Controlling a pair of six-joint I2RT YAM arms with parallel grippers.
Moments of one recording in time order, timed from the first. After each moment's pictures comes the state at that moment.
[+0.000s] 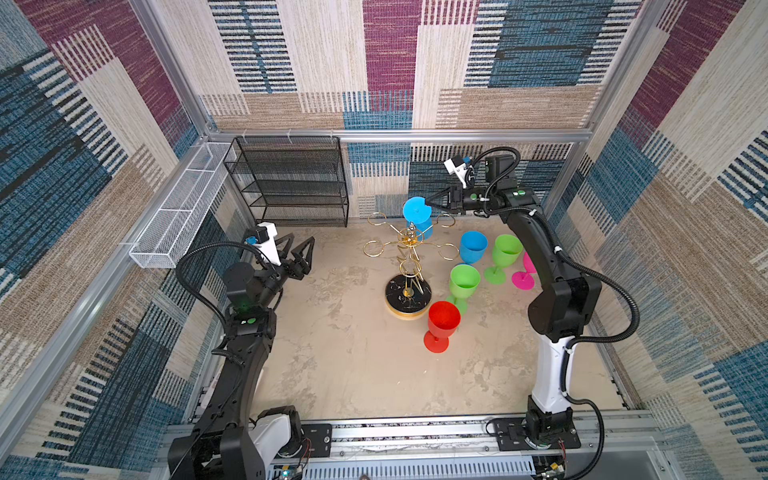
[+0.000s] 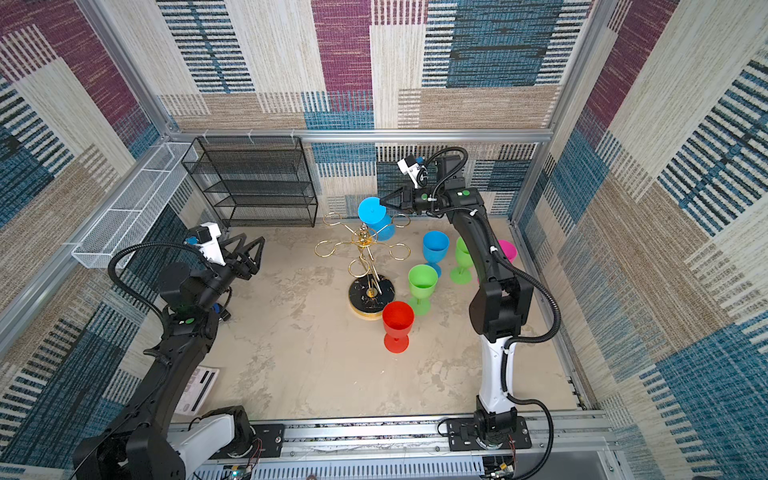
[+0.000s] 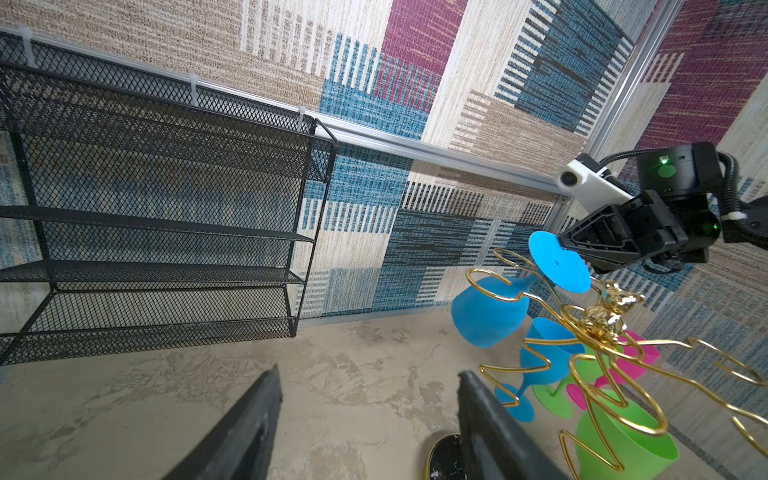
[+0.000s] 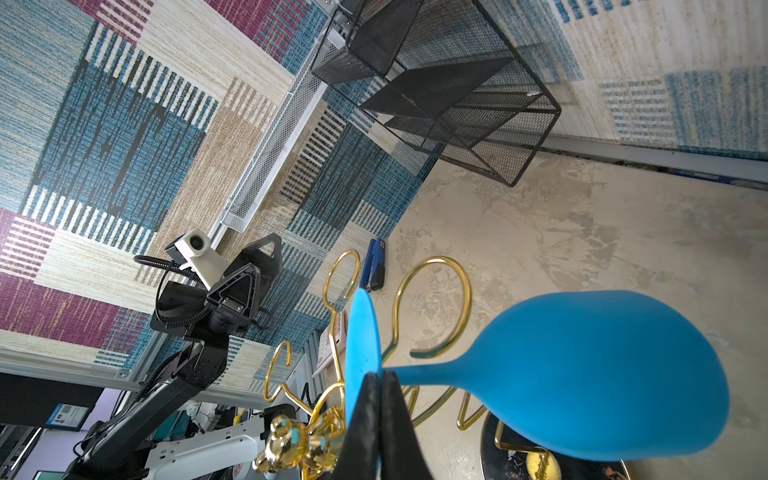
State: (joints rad) left arm 0.14 1.07 0.73 0.44 0.55 -0.29; right arm 0.18 2.08 2.22 -0.67 -1.08 0.39
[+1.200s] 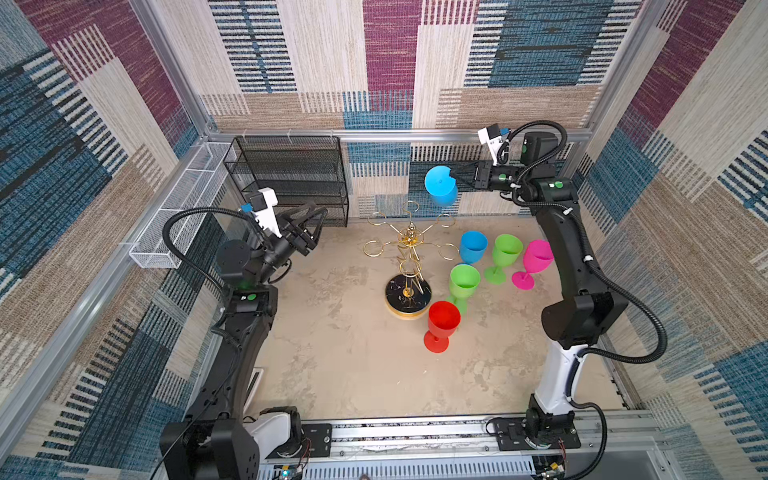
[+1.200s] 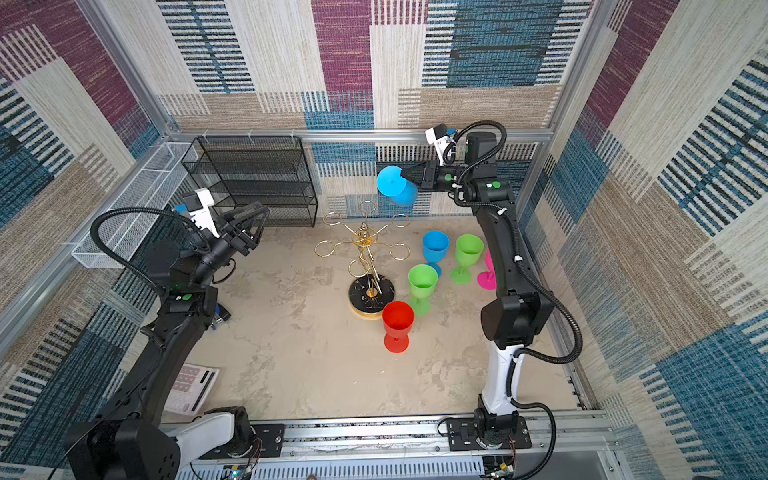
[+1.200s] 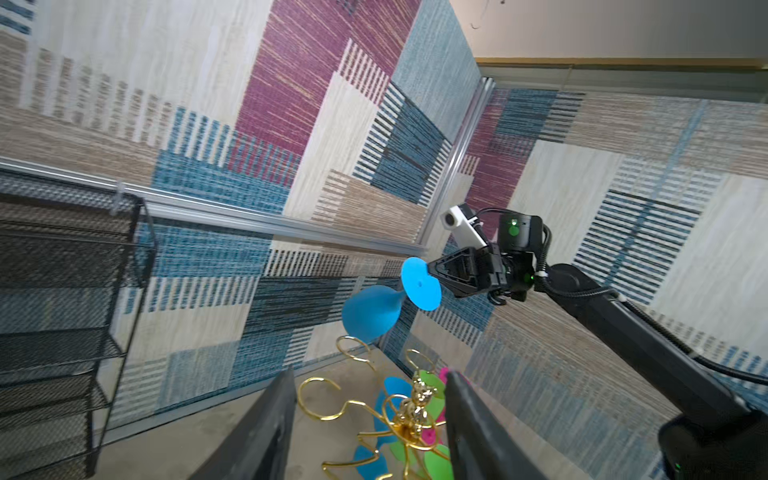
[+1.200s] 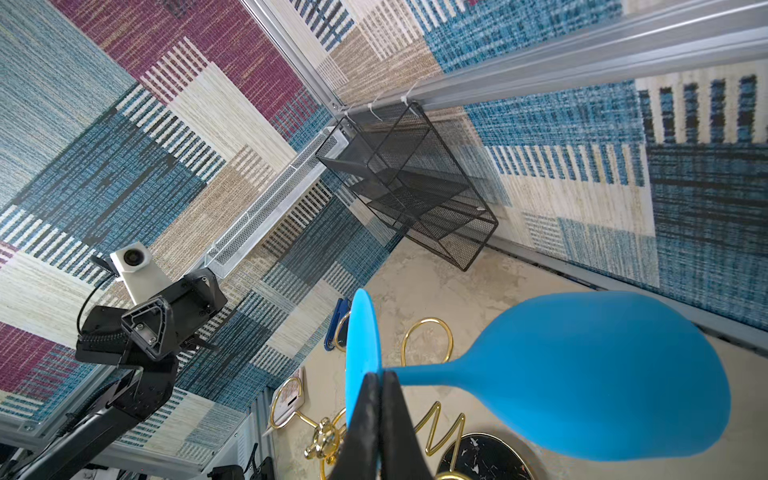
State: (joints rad) left arm 0.01 1.18 1.03 0.58 0.76 -0.67; right arm 0.10 1.98 2.32 -0.64 -0.98 0.38
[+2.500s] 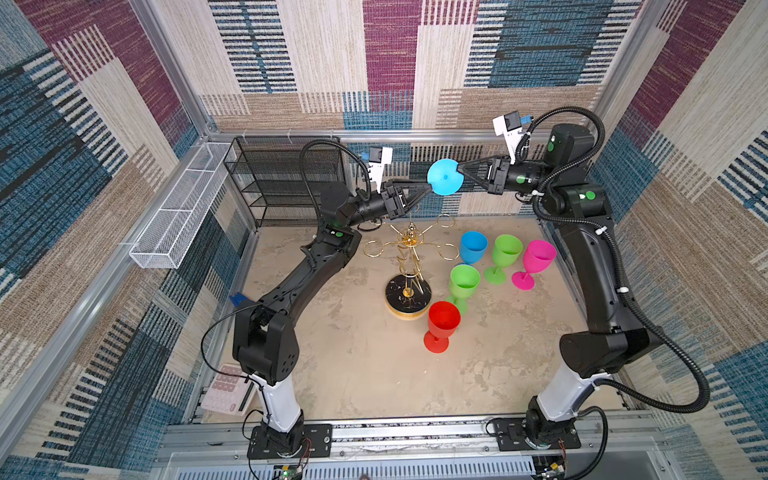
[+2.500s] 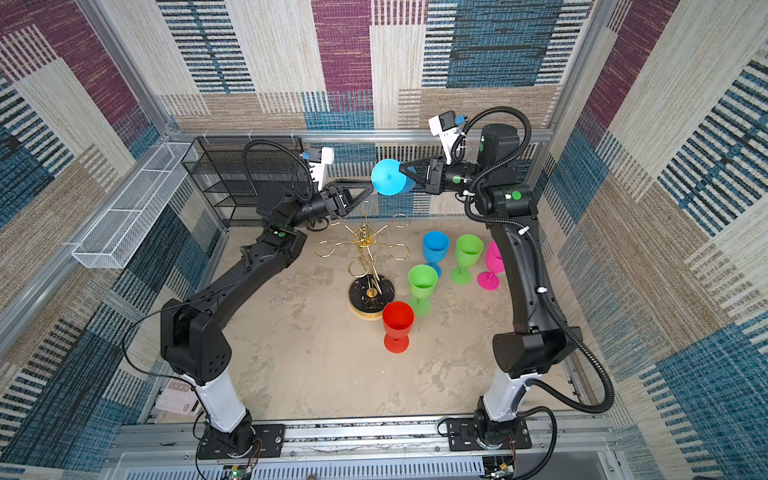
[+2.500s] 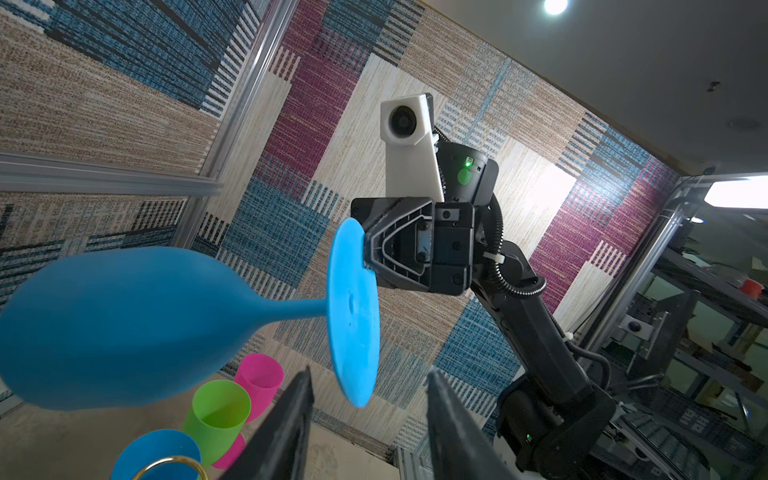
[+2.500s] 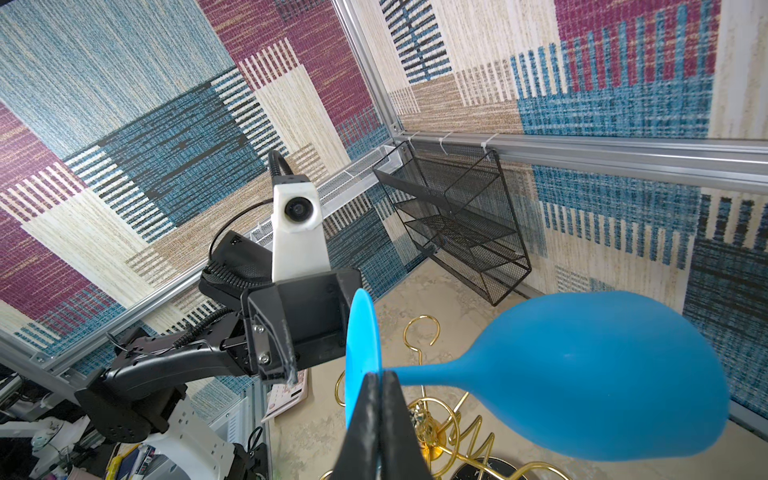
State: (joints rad) left arm -0.45 1.83 1.68 0.67 0.91 -0.92; right arm 0.14 1.74 2.20 -0.60 -1.00 0.31
